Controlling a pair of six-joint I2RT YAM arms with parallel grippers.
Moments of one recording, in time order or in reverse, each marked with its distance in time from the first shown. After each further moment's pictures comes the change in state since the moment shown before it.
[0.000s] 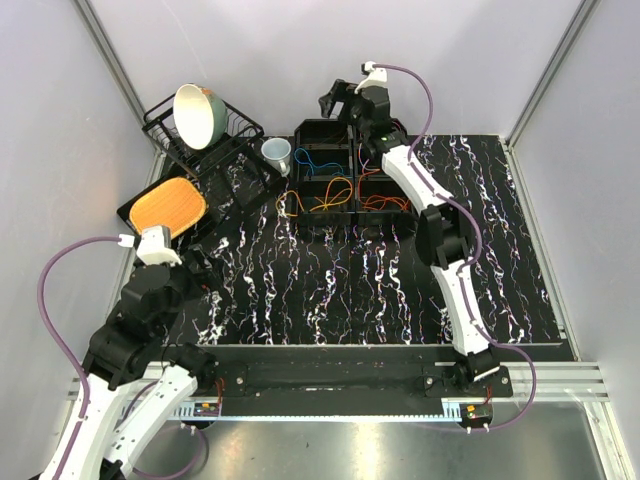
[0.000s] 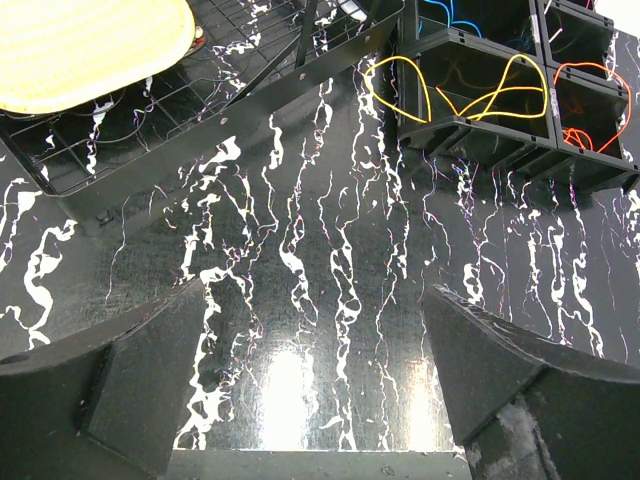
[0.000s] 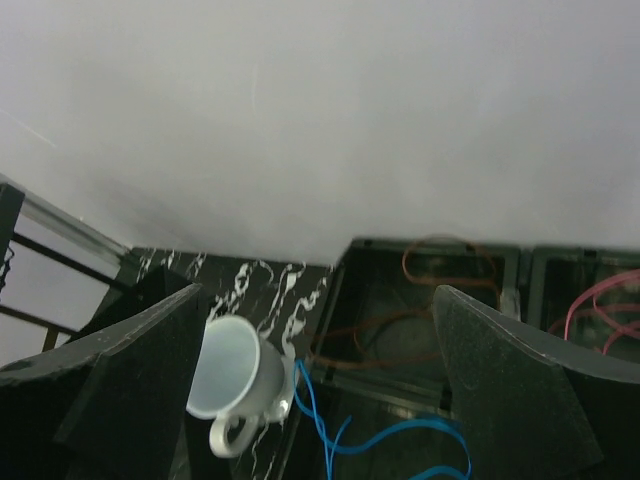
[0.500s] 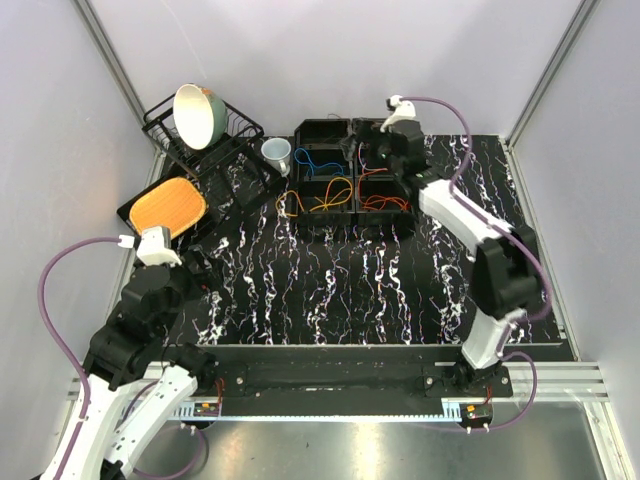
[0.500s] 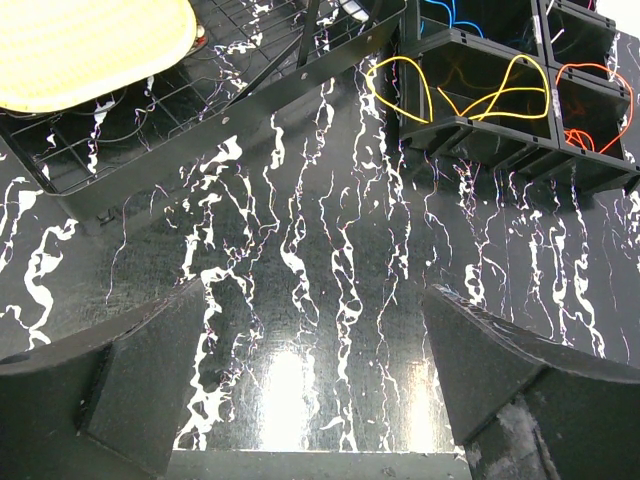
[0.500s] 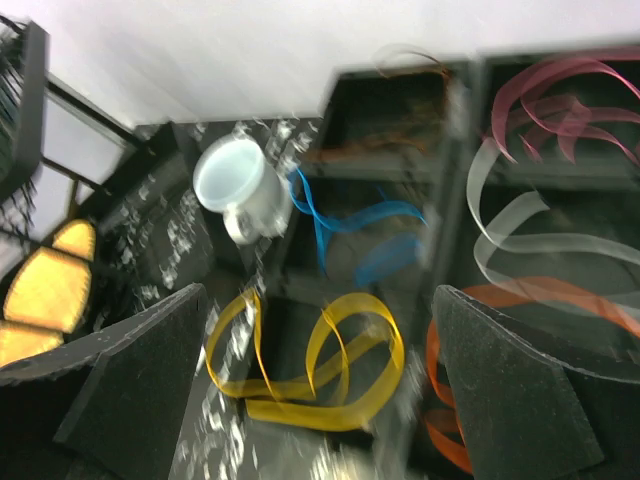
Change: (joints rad) left arm 0.003 -0.006 -0.007 0.003 0.000 0.000; right arm 0.003 -0.671 -0.919 0.064 -0.042 -0.002
